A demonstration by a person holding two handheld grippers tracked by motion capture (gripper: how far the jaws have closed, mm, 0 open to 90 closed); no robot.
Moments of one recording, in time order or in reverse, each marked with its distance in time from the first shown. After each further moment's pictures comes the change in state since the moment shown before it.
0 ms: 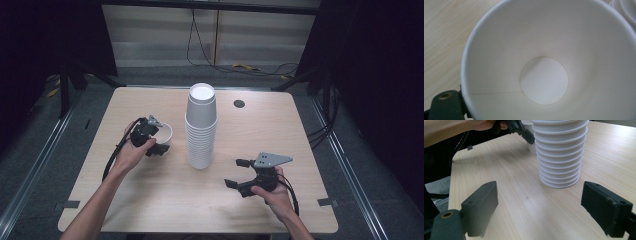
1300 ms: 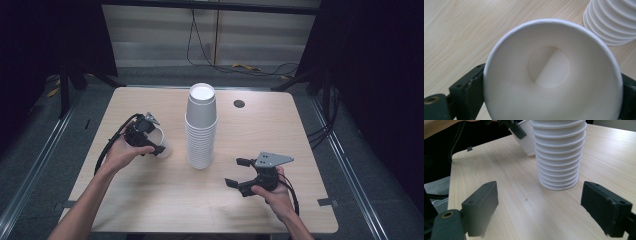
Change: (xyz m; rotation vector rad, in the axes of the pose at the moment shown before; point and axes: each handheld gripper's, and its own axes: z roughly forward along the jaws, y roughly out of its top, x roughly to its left) left arm -0.002 0.014 -0.031 0.093 -0.018 0.058; right arm 0.000 0.002 -0.002 -0.012 -0.005 -0.012
